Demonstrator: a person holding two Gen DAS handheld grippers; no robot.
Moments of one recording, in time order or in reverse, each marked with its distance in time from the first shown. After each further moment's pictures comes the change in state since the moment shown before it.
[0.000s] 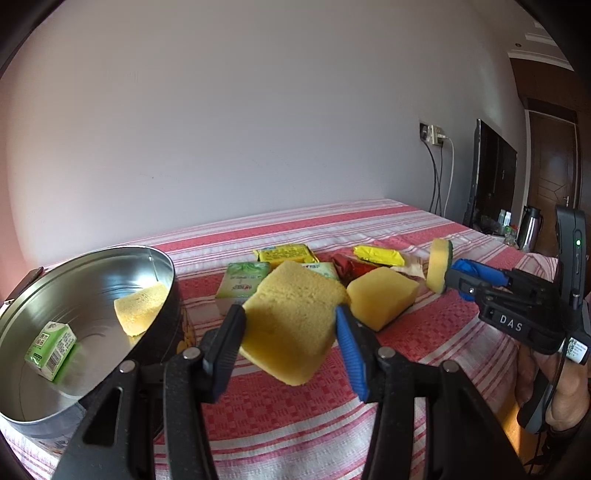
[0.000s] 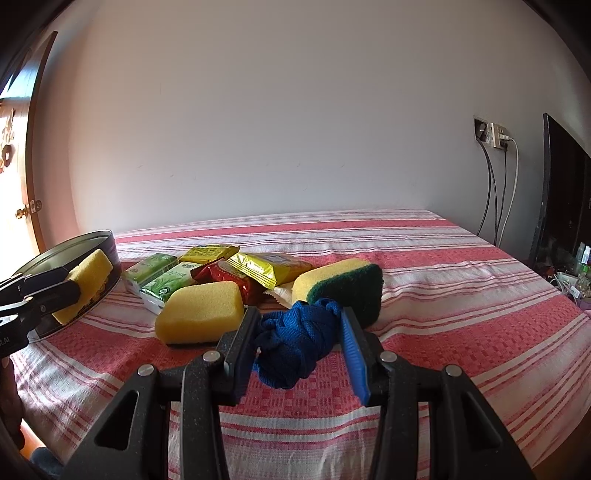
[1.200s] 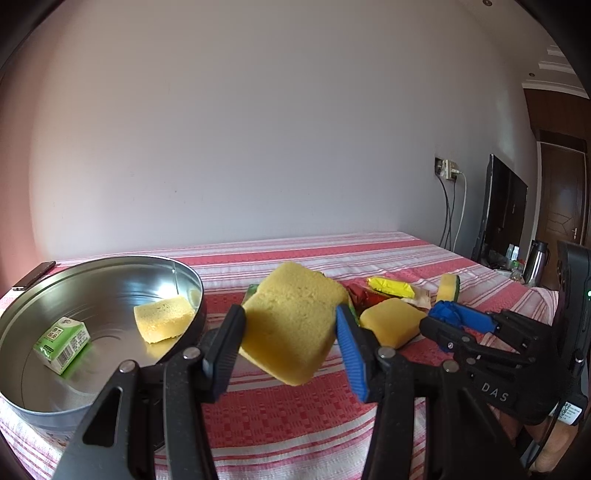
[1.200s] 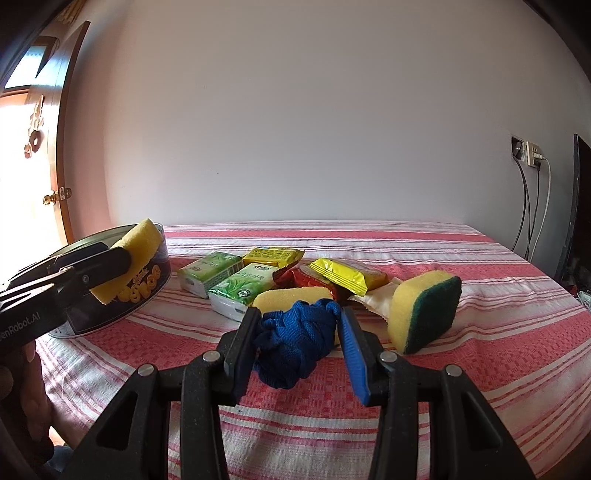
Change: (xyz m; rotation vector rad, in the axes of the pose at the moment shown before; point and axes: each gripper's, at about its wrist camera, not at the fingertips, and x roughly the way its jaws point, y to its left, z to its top) left arm -0.023 0.015 -0.003 -0.078 -0.109 0.040; right arm -0.007 0.059 0.001 -0.066 -0.025 0.107
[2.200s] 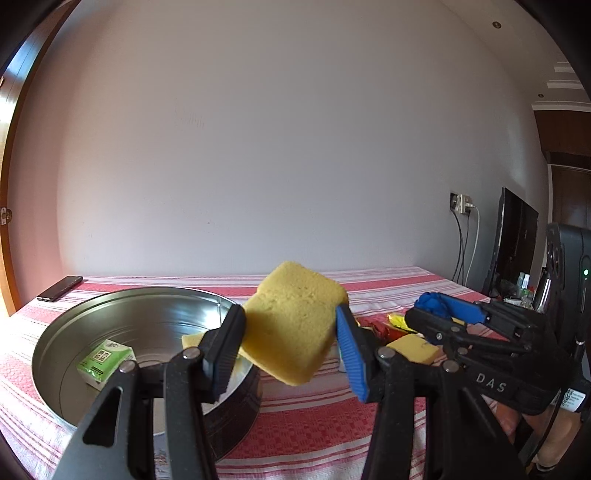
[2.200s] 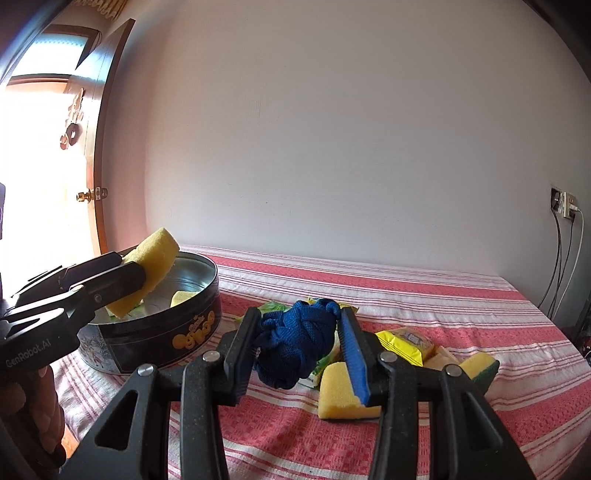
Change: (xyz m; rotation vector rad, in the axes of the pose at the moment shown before) left arm -0.040 0.035 0.021 -0.046 -0.115 0.069; right arm -0.004 0.050 0.052 -0.108 -0.078 0.116
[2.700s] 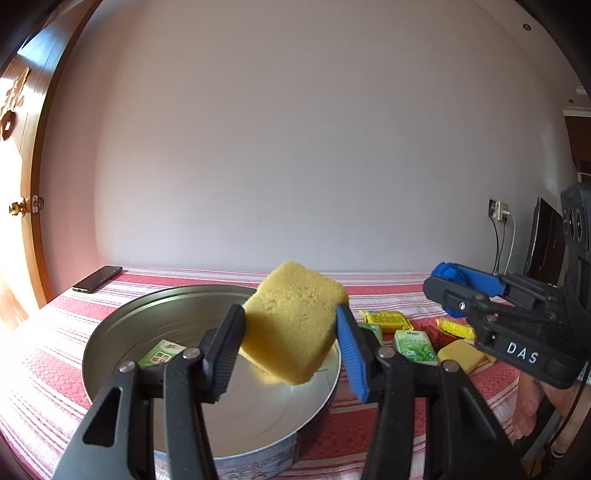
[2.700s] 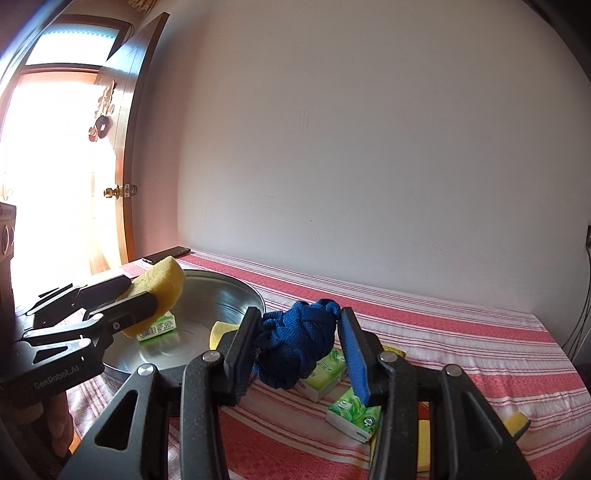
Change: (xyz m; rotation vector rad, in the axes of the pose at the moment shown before) left arm 0.001 0.054 0.009 -0.049 0.037 0.132; right arm 0.027 0.046 0.043 -0.080 -0.015 0.119
